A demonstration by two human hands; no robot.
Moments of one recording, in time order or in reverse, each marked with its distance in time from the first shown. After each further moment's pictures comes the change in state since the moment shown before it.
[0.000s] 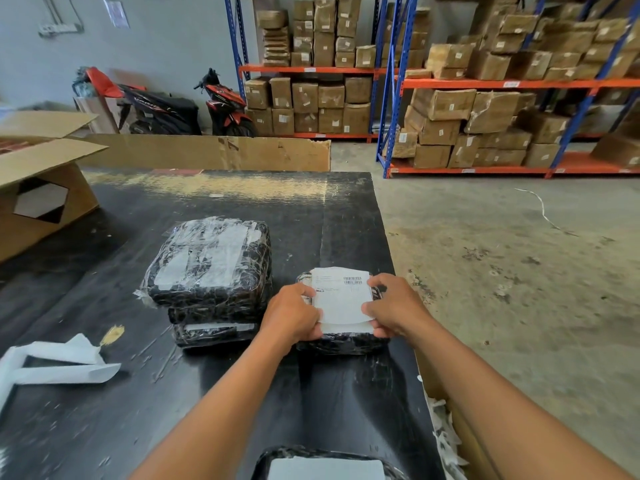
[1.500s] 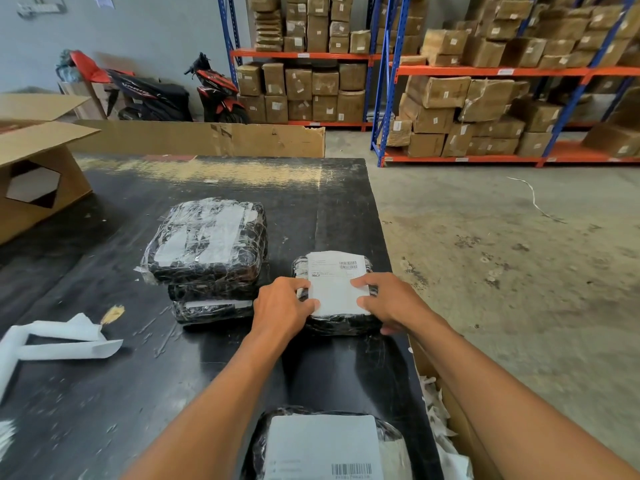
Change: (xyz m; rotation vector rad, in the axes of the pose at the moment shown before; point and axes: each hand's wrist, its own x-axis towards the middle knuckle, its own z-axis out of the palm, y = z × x) left_hand -0.019 -0.024 -0.001 0.399 0.120 0.227; right_hand -0.026 0.015 -0.002 -0.286 -0.071 -0.091
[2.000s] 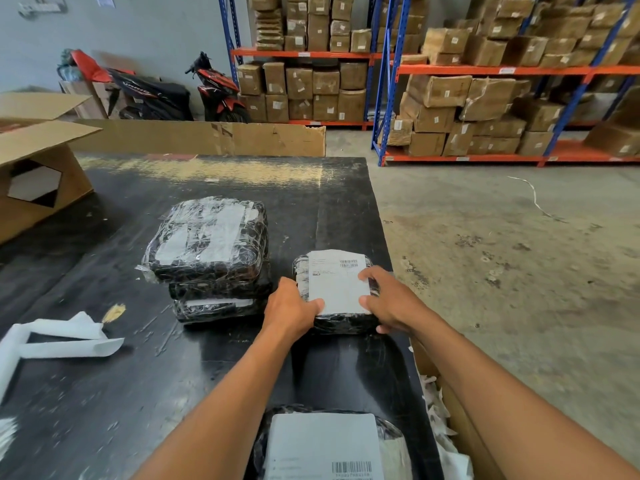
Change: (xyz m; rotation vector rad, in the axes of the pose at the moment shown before) left_hand 0.008 -0.002 0.018 -0.222 -0.076 -0.188; right_hand 0.004 0.006 0.005 0.108 -0.038 0.019
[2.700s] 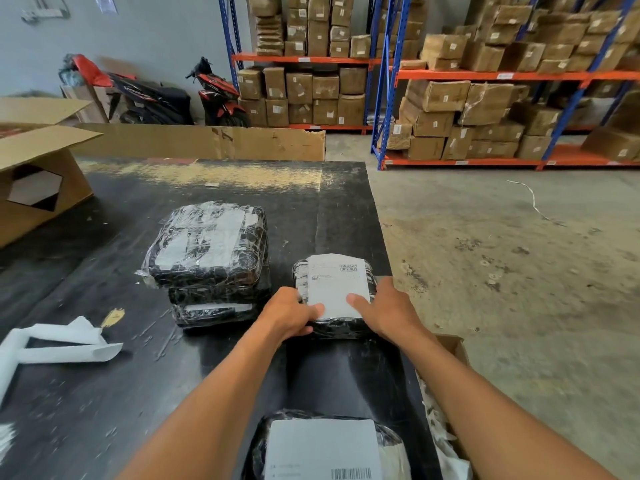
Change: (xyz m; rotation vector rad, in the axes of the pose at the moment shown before) left_hand 0.003 0.006 -0.011 -0.235 -0.230 -0.040; right_hand 0.007 0.006 0.013 -0.125 0.142 0.069
